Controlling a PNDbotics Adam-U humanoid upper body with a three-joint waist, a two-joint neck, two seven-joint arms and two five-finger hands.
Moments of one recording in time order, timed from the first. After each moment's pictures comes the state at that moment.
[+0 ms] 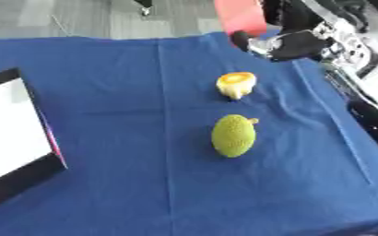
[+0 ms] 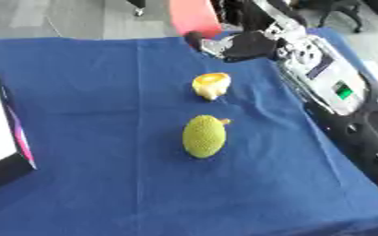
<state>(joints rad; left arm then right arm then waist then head) -0.60 0.55 -0.05 -1.80 0.25 -0.02 0.03 -0.31 -0.77 0.08 -1.99 -0.31 0.10 -0.02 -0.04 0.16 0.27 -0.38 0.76</state>
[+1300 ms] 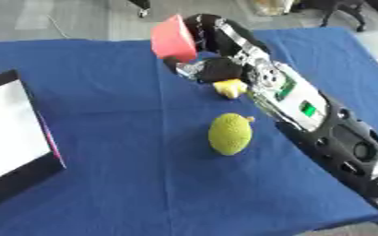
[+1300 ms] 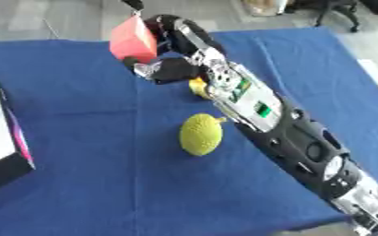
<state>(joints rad) -0.93 0.50 -0.35 -1.54 -0.22 0.02 -0.36 -0.41 -0.60 0.27 -1.91 -0.19 0.27 -0.16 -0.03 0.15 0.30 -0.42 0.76</state>
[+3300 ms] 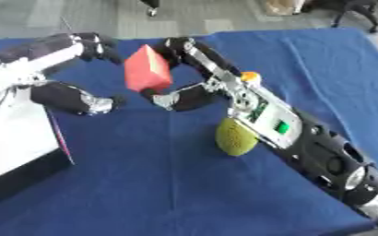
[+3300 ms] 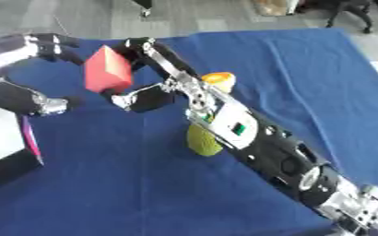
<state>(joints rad) -1.01 0.27 -0.54 -1.41 -0.44 0.06 -0.57 -0.44 -0.53 0.38 -1.86 0.08 0.16 -0.09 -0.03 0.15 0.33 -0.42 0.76</state>
